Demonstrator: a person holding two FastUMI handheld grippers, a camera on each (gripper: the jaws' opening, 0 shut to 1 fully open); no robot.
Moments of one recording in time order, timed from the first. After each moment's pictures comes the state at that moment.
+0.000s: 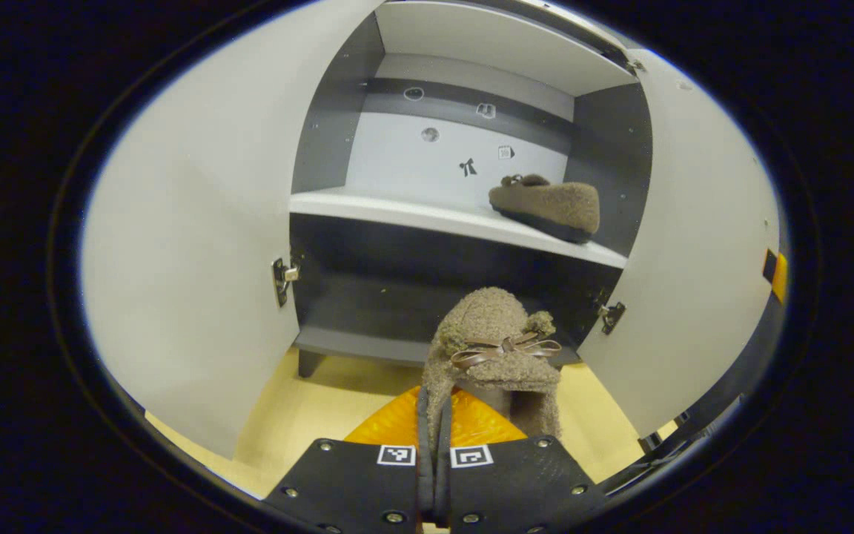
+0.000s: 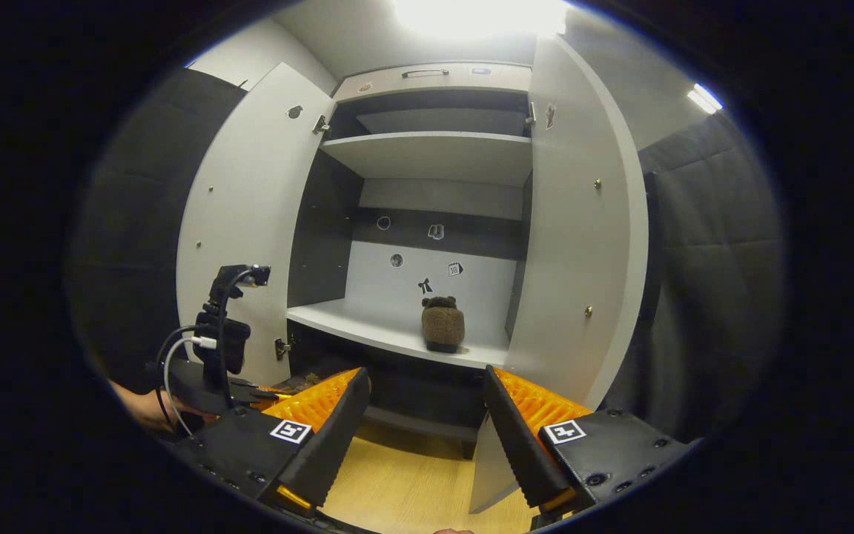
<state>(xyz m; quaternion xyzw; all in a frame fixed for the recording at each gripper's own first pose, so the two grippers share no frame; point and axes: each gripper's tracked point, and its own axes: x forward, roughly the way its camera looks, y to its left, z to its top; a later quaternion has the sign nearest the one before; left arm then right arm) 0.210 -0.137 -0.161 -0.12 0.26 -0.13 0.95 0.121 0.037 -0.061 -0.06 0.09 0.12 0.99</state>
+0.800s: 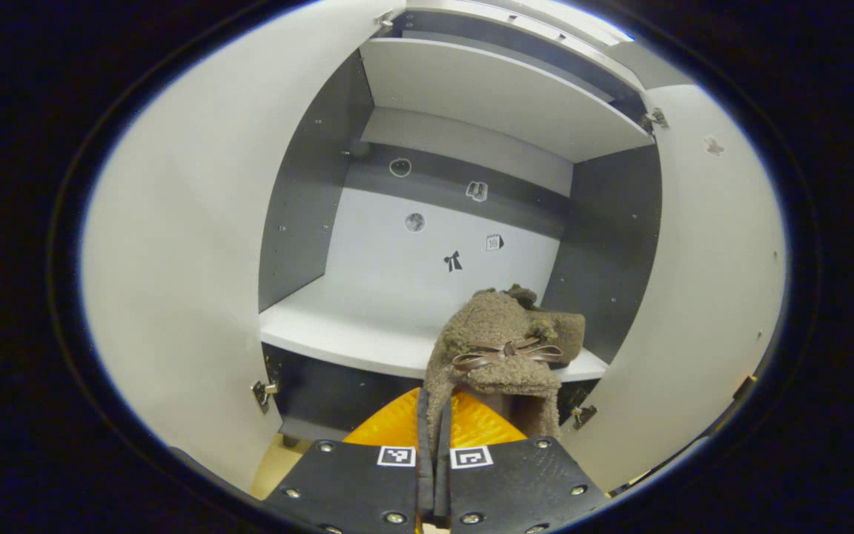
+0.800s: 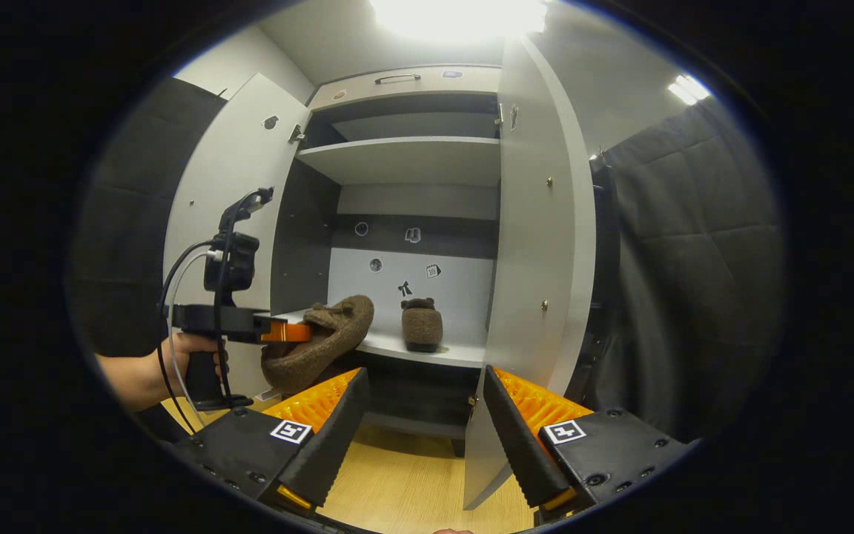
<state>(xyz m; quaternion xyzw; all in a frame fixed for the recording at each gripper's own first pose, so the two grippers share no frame) 0.303 -0.136 -0.041 -0.16 0.15 -0.13 0.97 0.119 0.016 -0.059 -0.04 0.09 0.09 0.99</state>
